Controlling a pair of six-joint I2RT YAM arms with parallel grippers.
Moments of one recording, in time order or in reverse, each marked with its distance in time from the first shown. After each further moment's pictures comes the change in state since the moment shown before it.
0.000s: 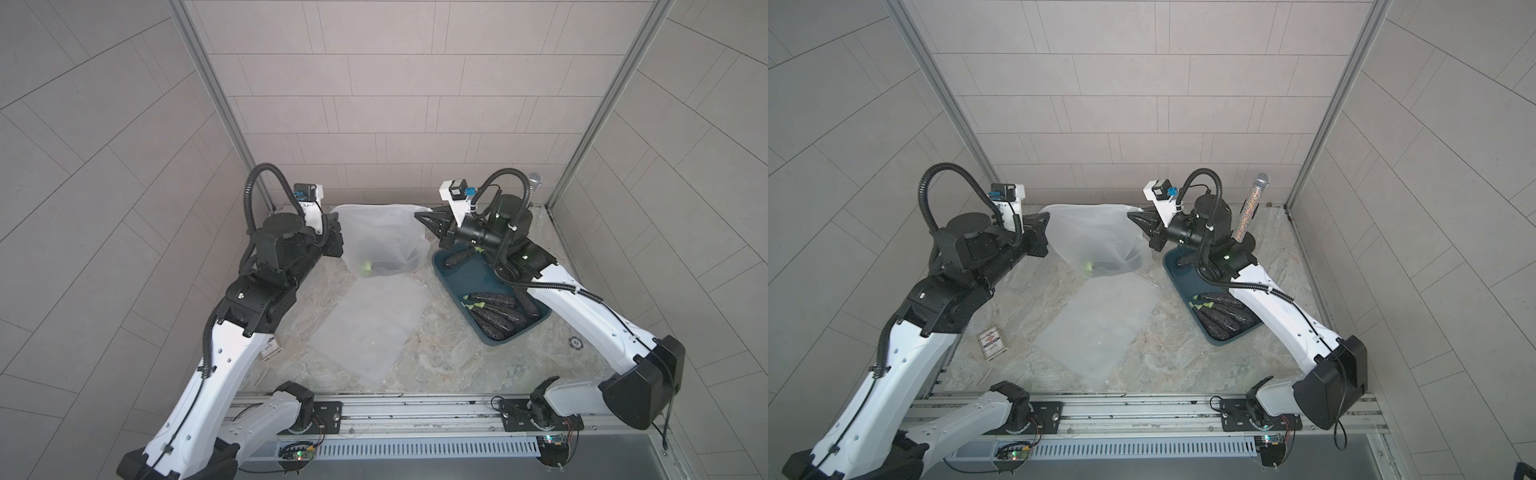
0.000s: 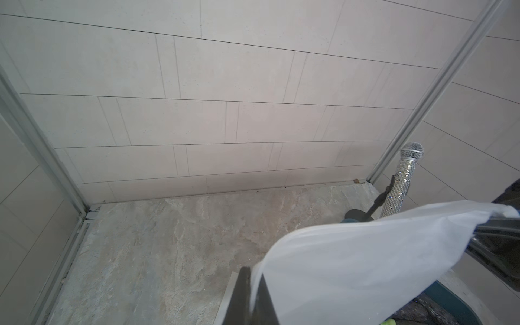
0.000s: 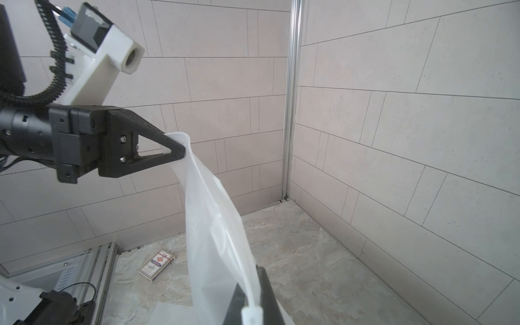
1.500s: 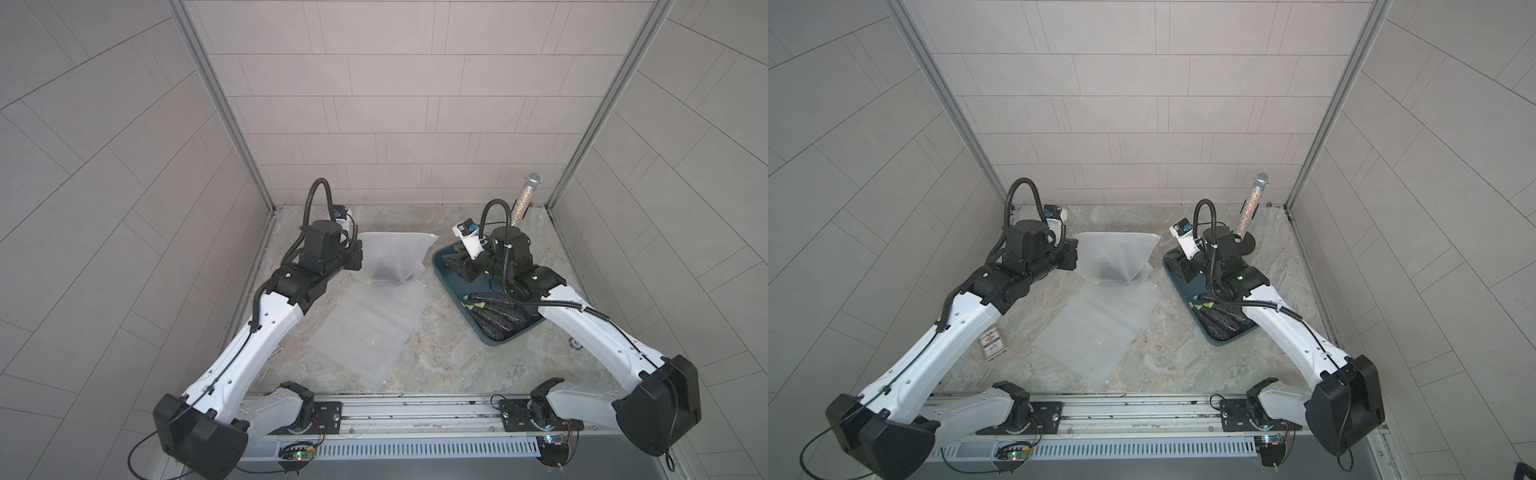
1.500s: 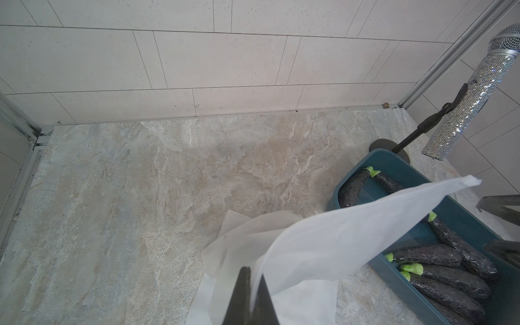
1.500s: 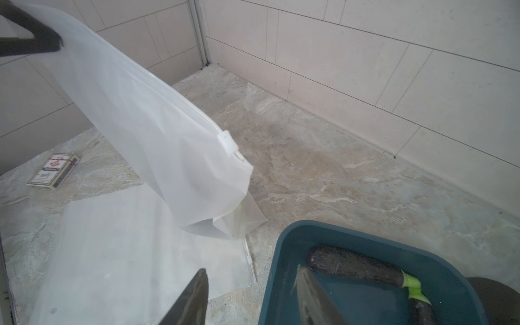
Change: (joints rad) left arm -0.031 0.133 -0.218 0.064 0.064 -0.028; right arm -0.109 -0.179 -0.352 -0.298 0.236 -0.142
